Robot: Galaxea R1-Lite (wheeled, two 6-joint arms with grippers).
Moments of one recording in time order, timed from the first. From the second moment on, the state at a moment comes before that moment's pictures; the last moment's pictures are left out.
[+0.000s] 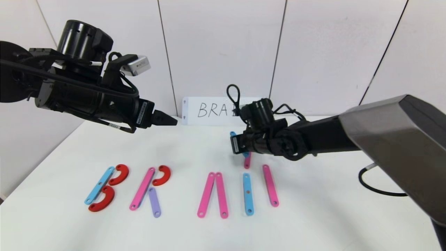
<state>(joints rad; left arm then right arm) -0.30 1.68 -1.47 0.40 -0.22 0.09 0.60 2.25 -1.56 -0.09 -0.14 0.18</state>
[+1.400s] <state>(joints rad) -0.30 1.68 -1.46 0.41 -0.22 0.09 0.47 1.80 -0.77 -0.35 0.01 0.15</state>
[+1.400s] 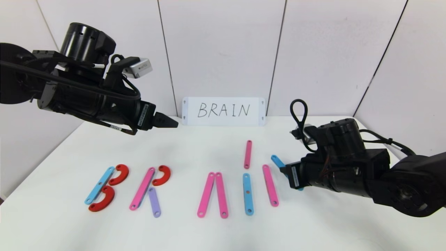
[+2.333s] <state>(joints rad) -0.31 1.68 -1.45 0.40 -0.22 0.09 0.41 1.91 -0.74 -0.43 0.07 0.12</state>
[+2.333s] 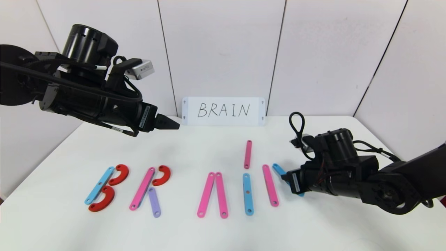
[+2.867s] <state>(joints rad) -0.31 1.68 -1.45 0.40 -0.22 0.09 0.41 1.95 -0.74 -0.46 0.08 0.11</state>
